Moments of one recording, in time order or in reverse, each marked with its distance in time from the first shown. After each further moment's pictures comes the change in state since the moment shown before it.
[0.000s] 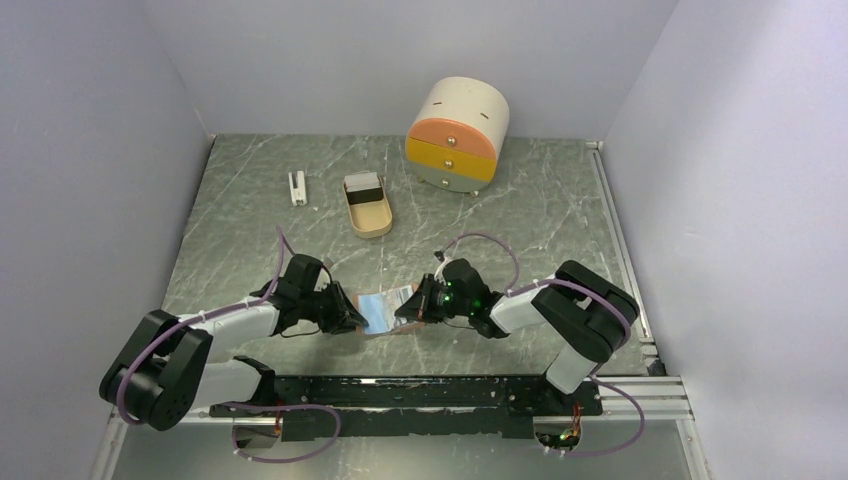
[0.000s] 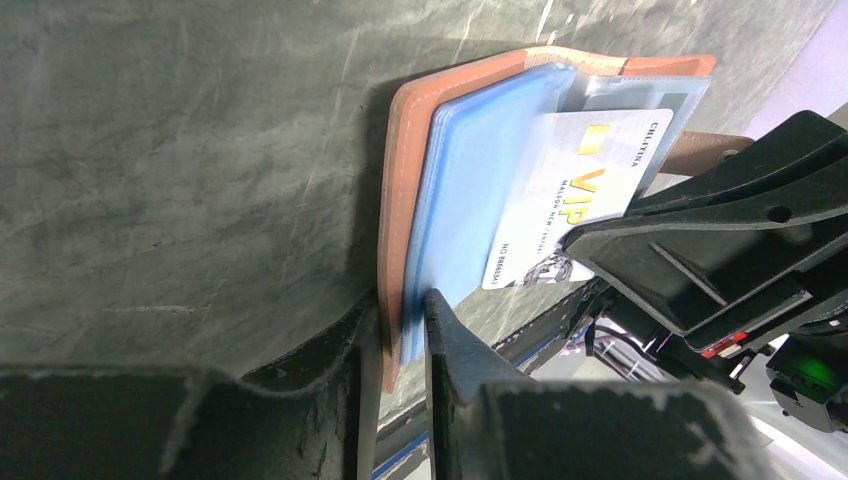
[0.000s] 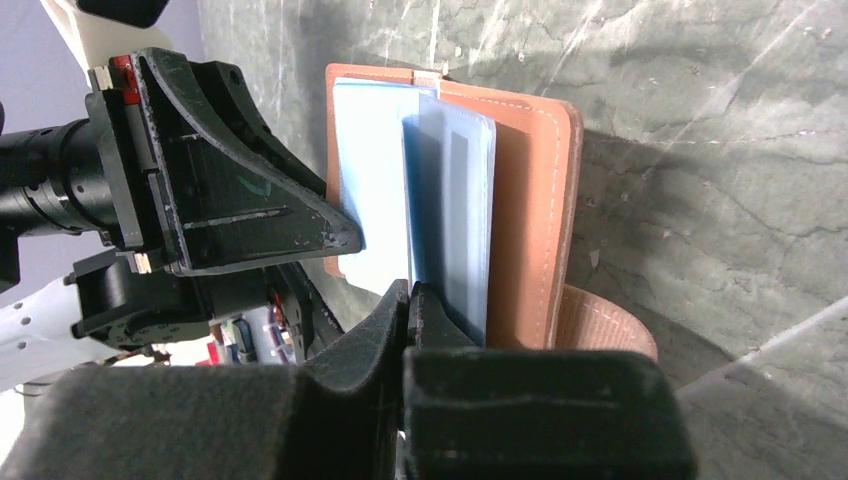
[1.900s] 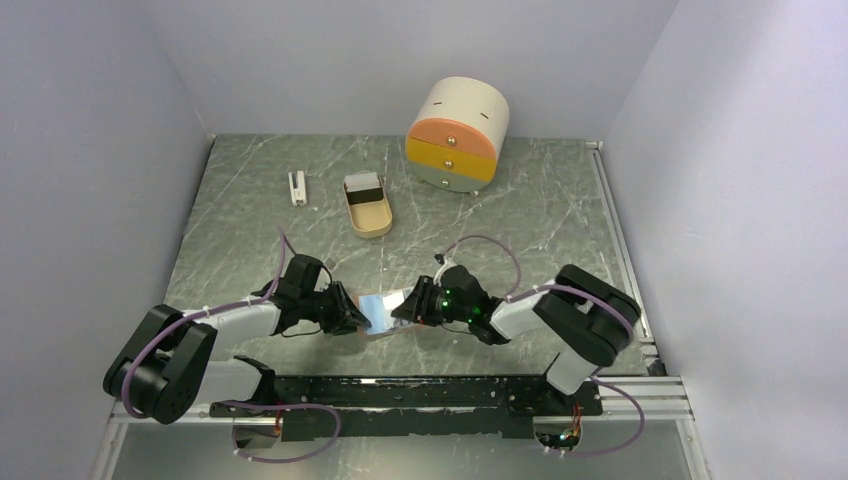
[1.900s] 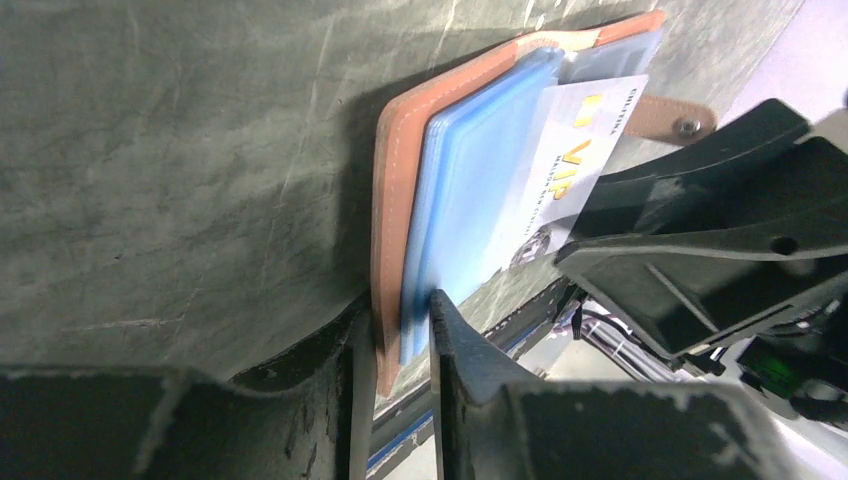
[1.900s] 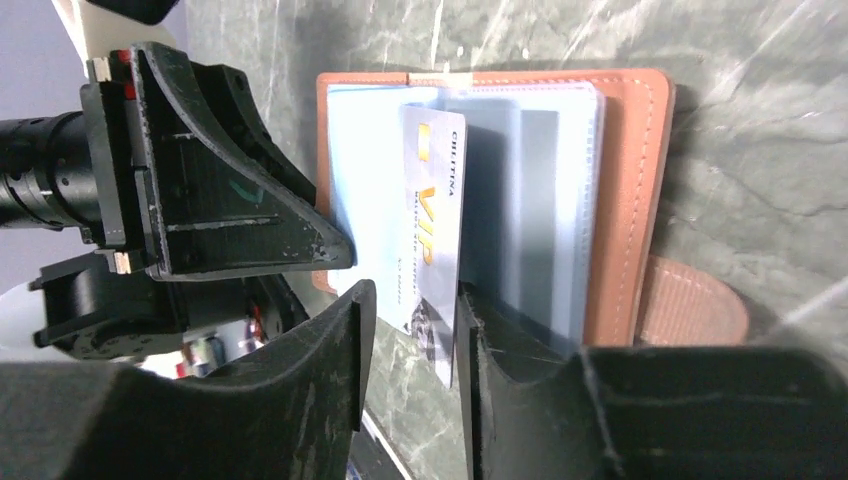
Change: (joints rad) left arm 0.004 0.031 -0.007 0.044 0.054 -0.006; right arm 0.047 0.040 -0.042 0.124 0.088 0.007
